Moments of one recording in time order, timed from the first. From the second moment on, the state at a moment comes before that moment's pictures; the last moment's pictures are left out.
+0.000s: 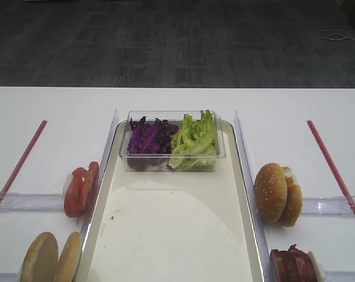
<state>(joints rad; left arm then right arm) -0.11 1.01 -0.81 0.07 1.24 -0.10 0.03 -0.02 -0.48 0.17 1.12 -0.05</state>
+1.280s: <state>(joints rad) -0.40 1.03 -0.81 -0.02 1.24 -0.37 0.04 -0.02 -0.48 0.17 1.12 -0.05</state>
